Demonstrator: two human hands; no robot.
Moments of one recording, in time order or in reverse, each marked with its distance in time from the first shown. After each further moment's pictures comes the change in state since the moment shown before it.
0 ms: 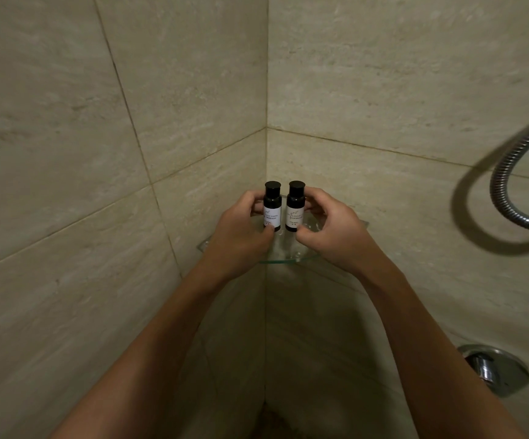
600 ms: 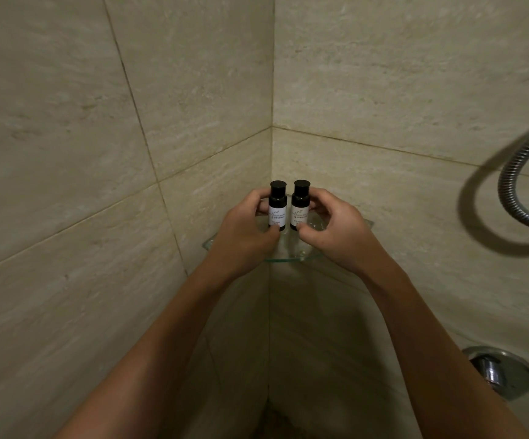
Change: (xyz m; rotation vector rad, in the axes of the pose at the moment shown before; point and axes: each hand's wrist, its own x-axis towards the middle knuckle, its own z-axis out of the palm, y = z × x) left_hand -0.002 0.001 -0.001 0.021 0.004 0.000; right_hand -0.001 -0.002 0.002 -0.028 0.023 -0.016
